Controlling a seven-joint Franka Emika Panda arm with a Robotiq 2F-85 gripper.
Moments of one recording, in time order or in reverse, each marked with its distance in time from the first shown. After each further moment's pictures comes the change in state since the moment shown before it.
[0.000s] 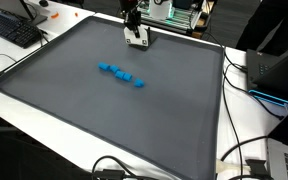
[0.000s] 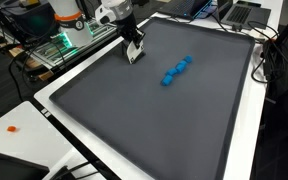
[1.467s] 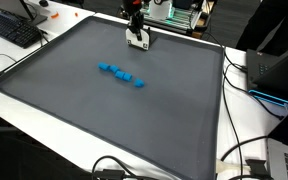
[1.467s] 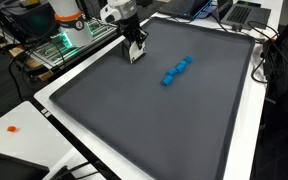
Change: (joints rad) arm 0.023 0.026 0.042 -0.007 -0.024 0.079 0.059
